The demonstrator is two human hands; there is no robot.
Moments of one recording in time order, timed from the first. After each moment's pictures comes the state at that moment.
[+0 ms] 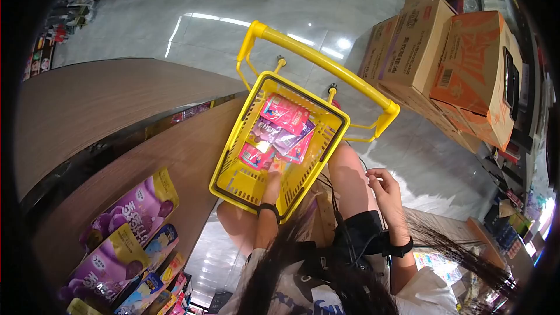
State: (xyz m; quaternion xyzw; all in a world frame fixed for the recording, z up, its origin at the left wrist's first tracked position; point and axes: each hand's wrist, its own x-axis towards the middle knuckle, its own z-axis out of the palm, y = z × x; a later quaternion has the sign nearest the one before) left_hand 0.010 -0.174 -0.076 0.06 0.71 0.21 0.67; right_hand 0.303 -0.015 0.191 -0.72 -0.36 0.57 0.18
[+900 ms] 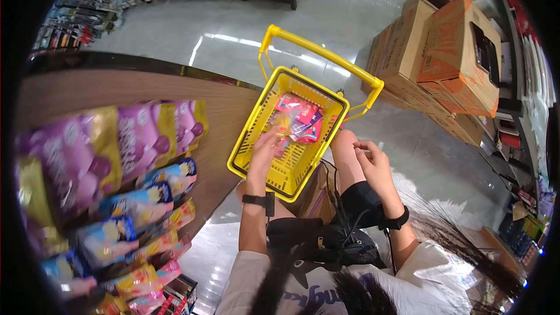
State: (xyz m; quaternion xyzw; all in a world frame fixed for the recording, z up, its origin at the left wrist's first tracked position) left_hand -0.016 -0.060 0.127 0.10 0.55 0.47 0.68; right_hand 0.280 -0.040 0.240 -0.65 -0.50 0.53 0.23
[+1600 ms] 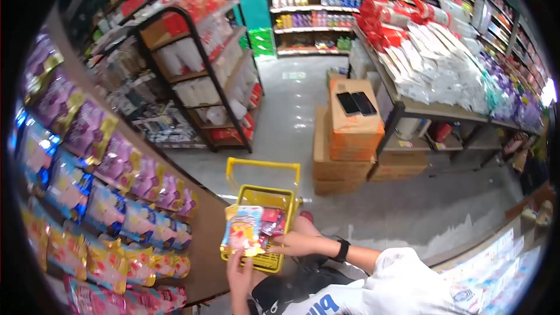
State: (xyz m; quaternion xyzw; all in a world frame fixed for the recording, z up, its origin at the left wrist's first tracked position) left_hand 0.057 -0.243 0.350 0.55 0.60 0.47 0.35; right_hand 0.273 -0.149 0.337 -0.35 -0.78 0.50 0.14
